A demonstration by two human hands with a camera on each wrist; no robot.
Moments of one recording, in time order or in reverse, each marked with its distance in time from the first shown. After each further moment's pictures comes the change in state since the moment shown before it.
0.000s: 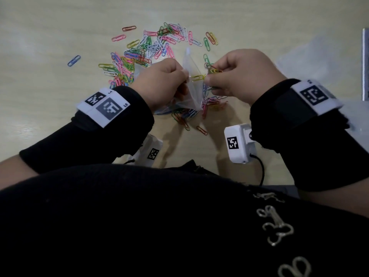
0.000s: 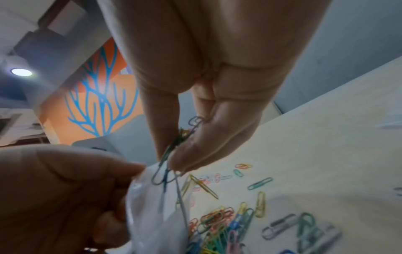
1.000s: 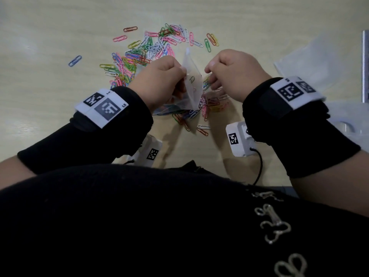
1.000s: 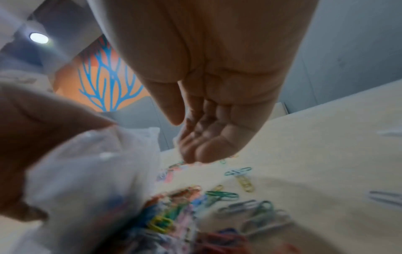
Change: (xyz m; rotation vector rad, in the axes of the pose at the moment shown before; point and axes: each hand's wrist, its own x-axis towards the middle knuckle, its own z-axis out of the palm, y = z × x) left_hand 0.000 0.004 -0.002 -0.080 0.002 0.004; right_hand 0.014 0.001 0.009 -0.223 -0.001 -0.035
